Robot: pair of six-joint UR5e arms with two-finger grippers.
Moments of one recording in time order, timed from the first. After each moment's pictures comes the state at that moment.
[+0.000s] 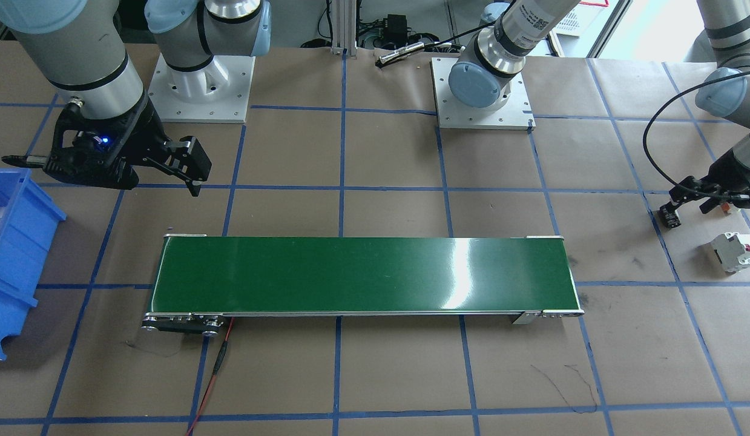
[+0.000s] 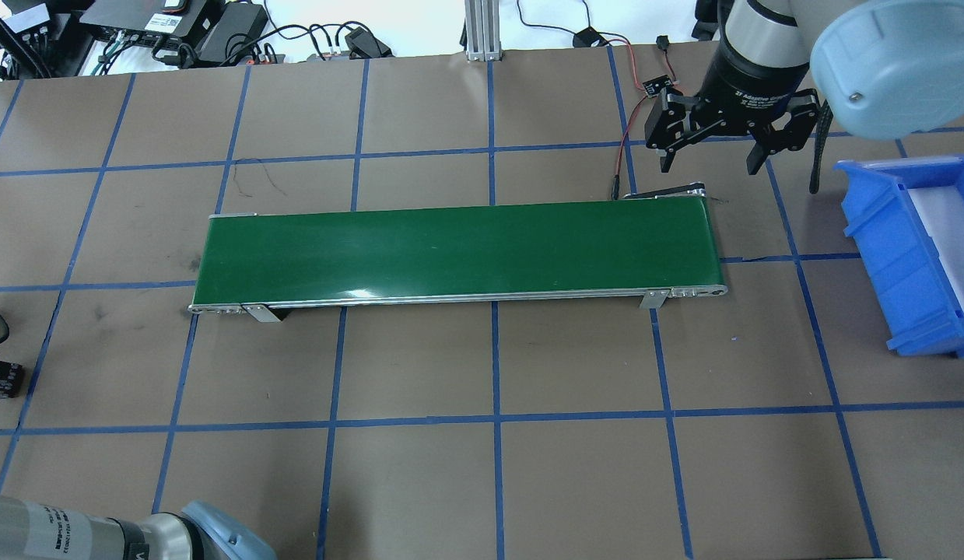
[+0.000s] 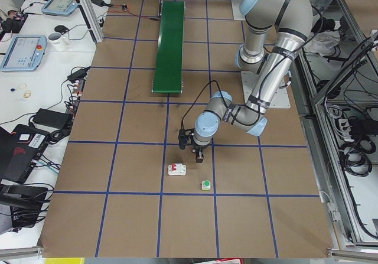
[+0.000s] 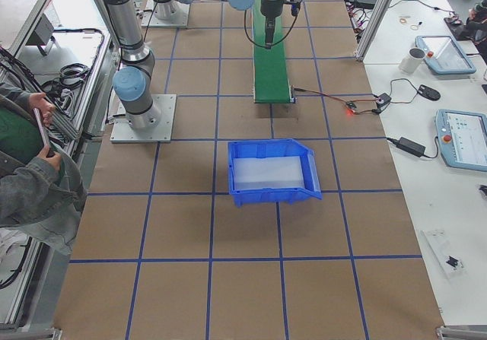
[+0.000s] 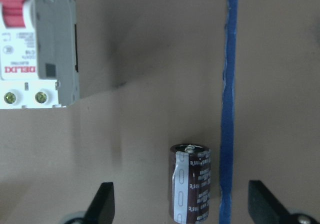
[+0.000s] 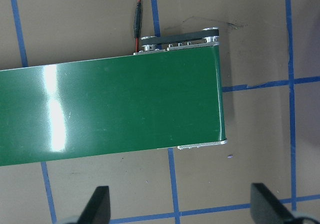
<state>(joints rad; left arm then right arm) -0.51 -1.92 -1.93 -0.88 1.49 1.04 1.57 -1.50 1.57 -1.65 -1.59 0.11</state>
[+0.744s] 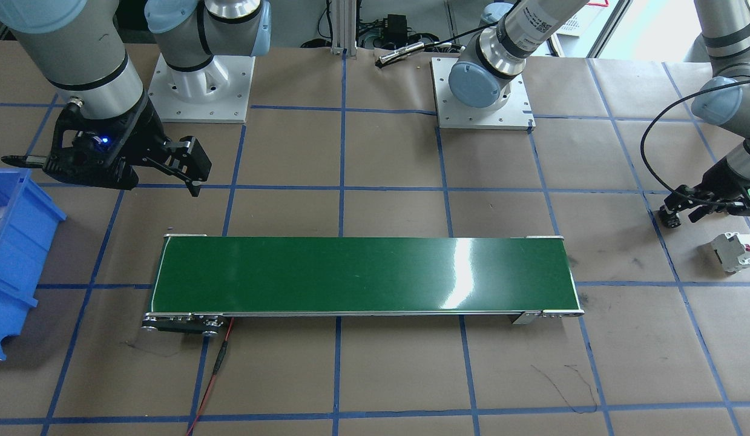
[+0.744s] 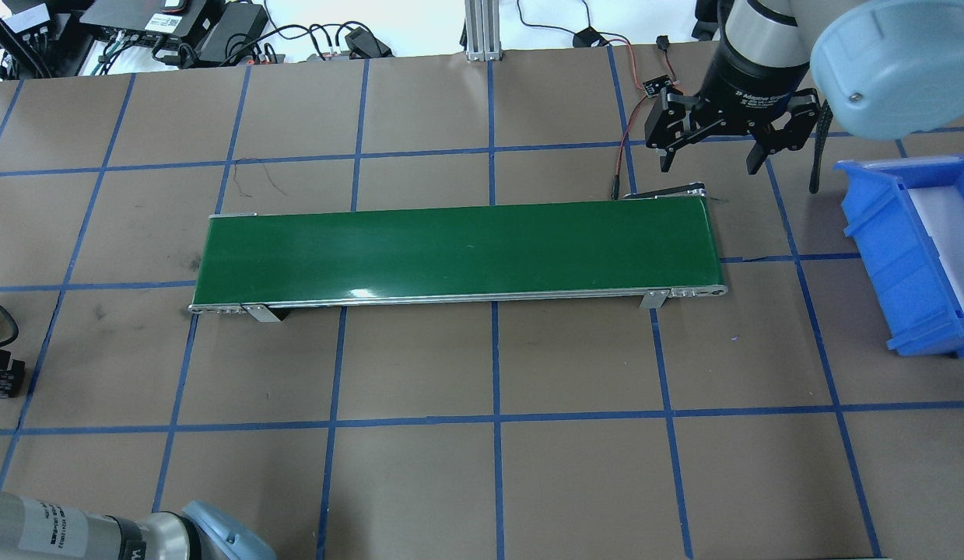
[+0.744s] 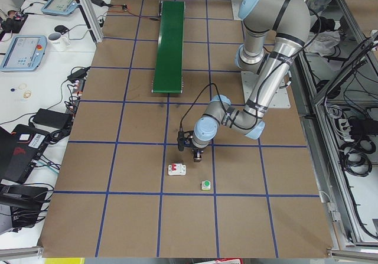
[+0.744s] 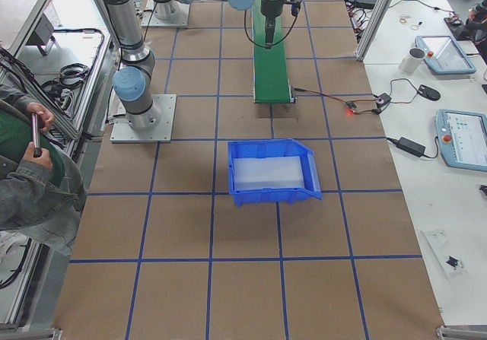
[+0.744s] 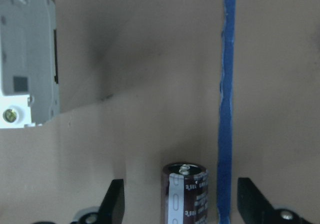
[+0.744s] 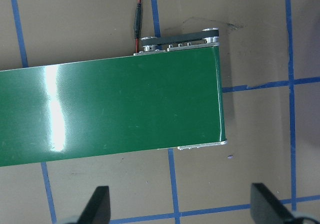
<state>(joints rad) -0.51 -1.96 -1.93 -0.87 1.45 1.04 1.57 -1.50 1.57 -1.65 -1.59 0.11</state>
